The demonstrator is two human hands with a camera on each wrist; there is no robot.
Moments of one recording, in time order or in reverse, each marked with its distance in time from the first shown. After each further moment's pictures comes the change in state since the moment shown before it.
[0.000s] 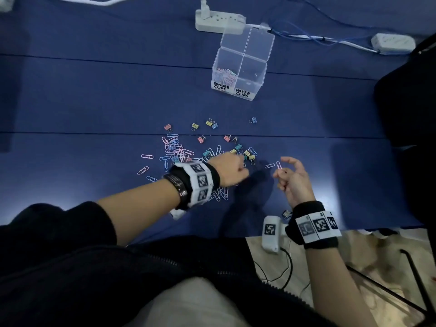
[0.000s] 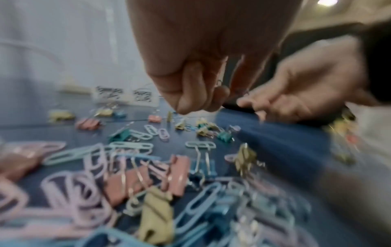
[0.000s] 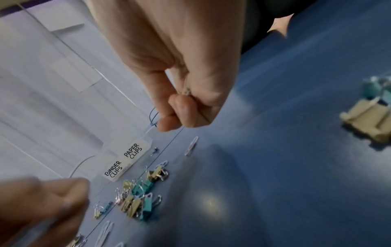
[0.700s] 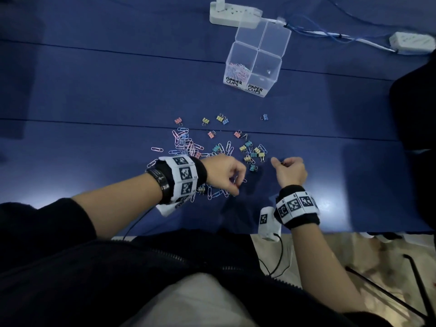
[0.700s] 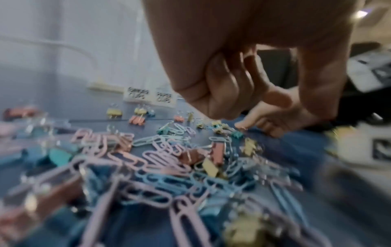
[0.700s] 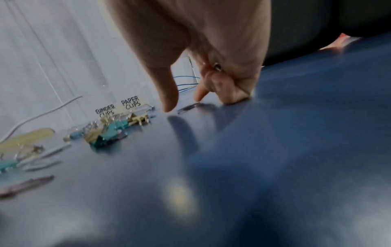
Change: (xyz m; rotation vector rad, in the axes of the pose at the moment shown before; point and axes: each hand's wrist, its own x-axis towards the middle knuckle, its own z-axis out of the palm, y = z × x) left_hand -0.027 -0.028 -0.011 -0.153 -0.216 0.121; right_hand 0.018 0.008 0.036 -0.580 0.337 -0.047
